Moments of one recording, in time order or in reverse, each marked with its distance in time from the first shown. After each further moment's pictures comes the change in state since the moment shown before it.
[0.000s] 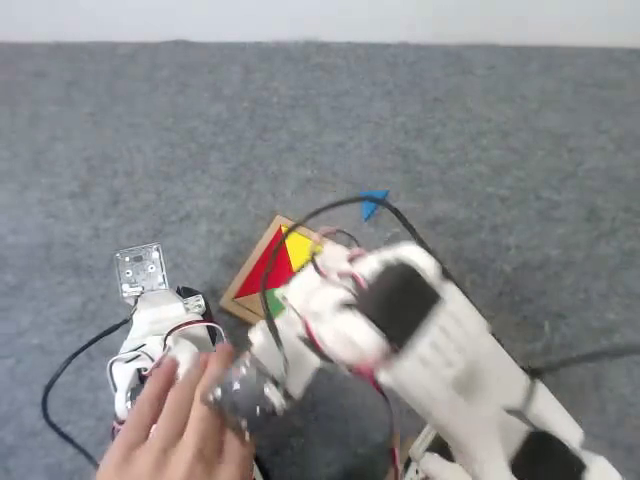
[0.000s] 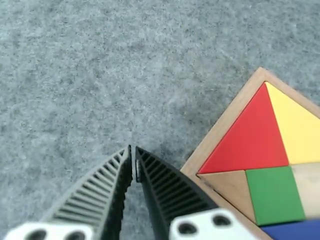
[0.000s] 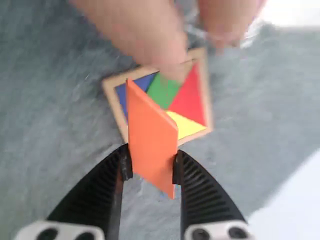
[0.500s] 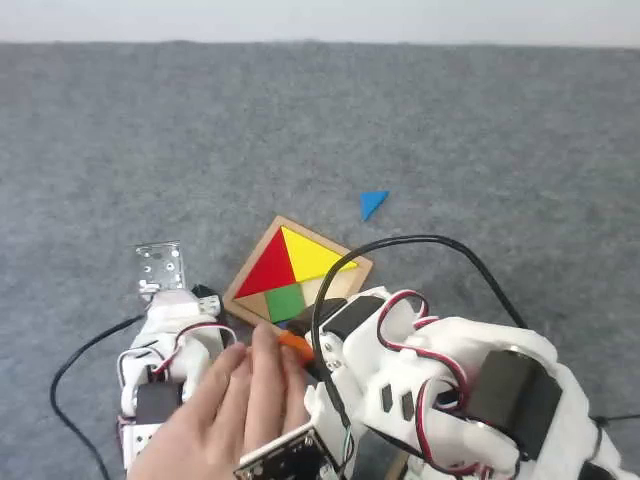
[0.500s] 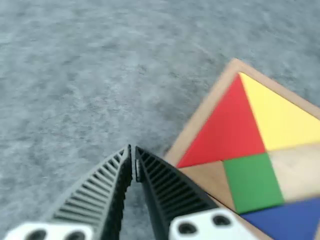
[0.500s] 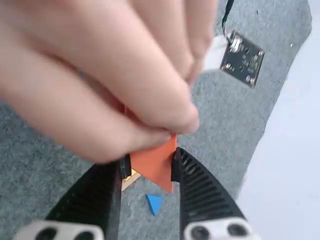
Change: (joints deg) left arm 5.9 0.0 0.0 0.0 0.0; right arm -9.5 -15.8 -0.9 0.0 -15.1
